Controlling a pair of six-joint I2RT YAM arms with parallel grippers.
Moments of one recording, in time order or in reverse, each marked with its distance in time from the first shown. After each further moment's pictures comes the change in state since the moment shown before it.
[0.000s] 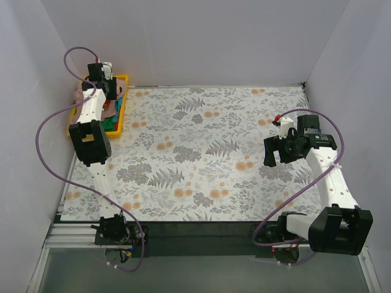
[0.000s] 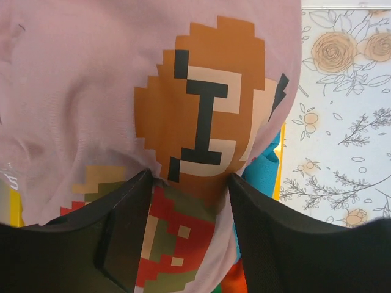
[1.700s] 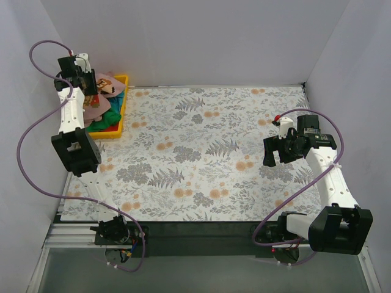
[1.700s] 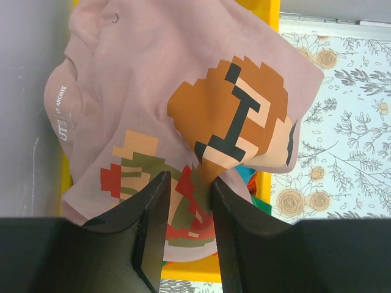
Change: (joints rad) left arm 0.121 -0.204 -0.050 -0.098 0.212 -0.035; right arm 0.000 0.005 0.000 0.000 -0.019 0.000
